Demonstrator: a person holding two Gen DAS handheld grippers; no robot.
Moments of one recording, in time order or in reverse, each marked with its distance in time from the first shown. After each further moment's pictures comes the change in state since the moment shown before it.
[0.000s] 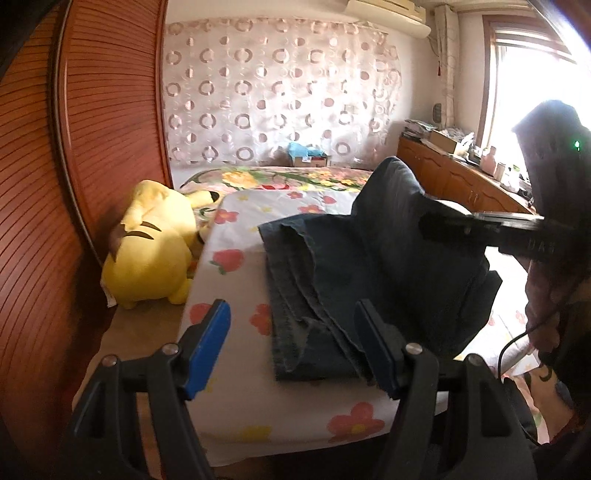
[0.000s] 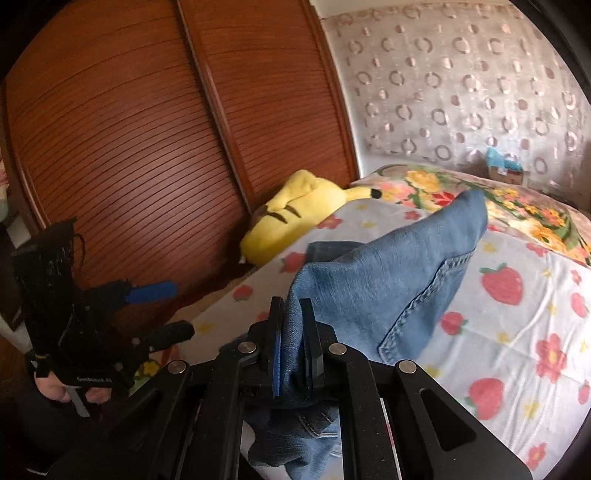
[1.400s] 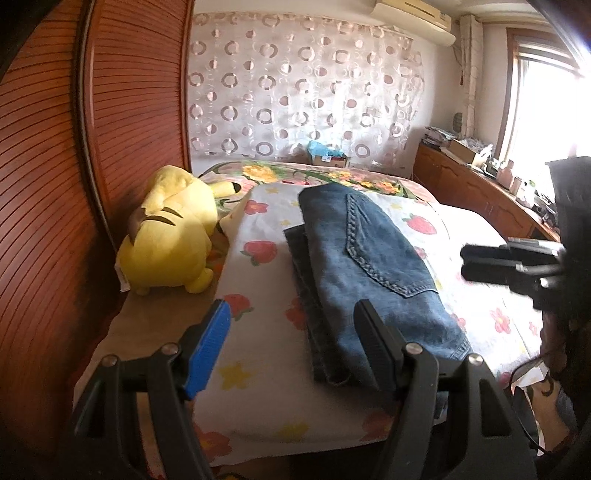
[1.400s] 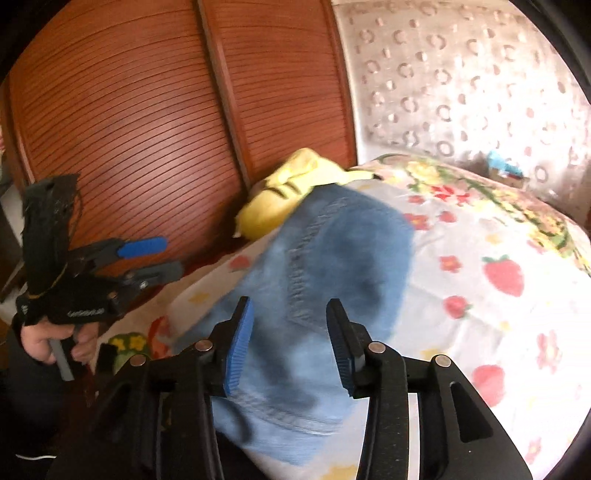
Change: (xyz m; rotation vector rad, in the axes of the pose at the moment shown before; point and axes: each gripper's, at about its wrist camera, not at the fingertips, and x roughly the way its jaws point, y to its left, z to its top) left arm 0.013 0.028 -0.007 -0.065 0.013 0.036; right arm 0.008 0.002 -0.020 -0.060 0.061 -0.065
